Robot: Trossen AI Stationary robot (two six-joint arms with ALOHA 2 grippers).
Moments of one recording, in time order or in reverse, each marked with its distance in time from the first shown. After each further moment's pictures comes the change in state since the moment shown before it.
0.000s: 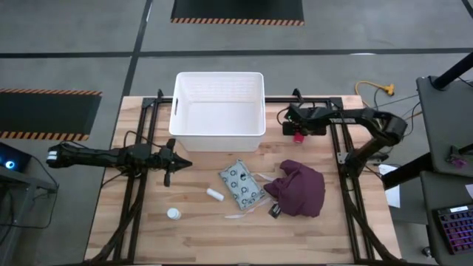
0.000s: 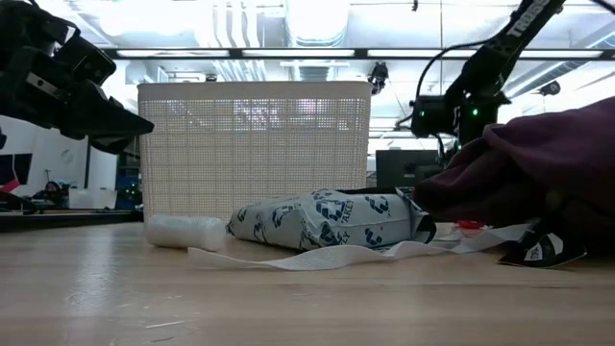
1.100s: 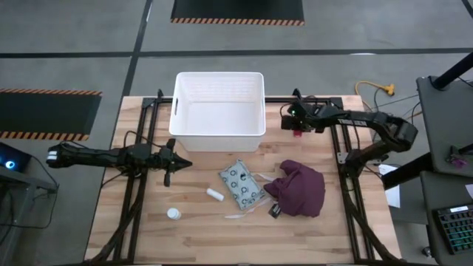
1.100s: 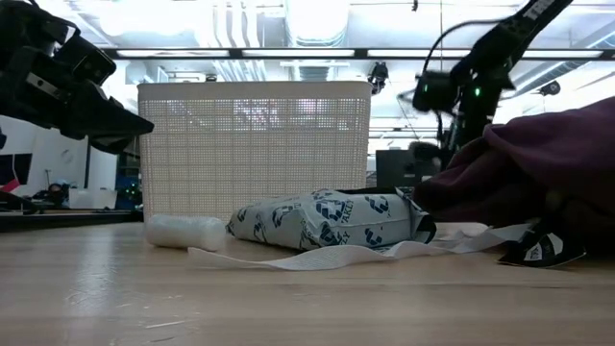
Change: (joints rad) left arm 0.000 0.000 0.000 0.000 0.000 0.000; right arm 0.001 -0.157 0.019 0.047 -0.049 0.042
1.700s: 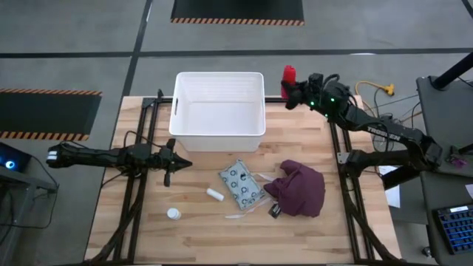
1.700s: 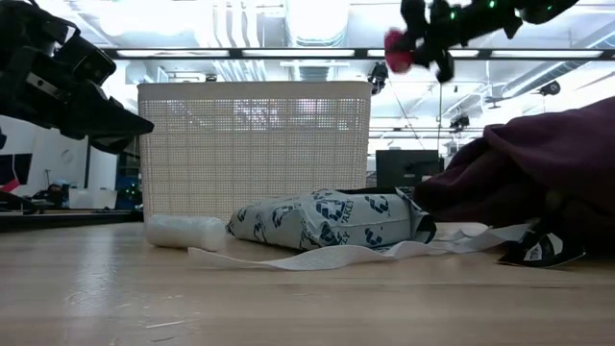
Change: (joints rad) left arm -0.001 0.000 0.000 0.000 -0.001 0.000; right arm 0.065 -0.349 0.043 0.780 -0.083 -0.583
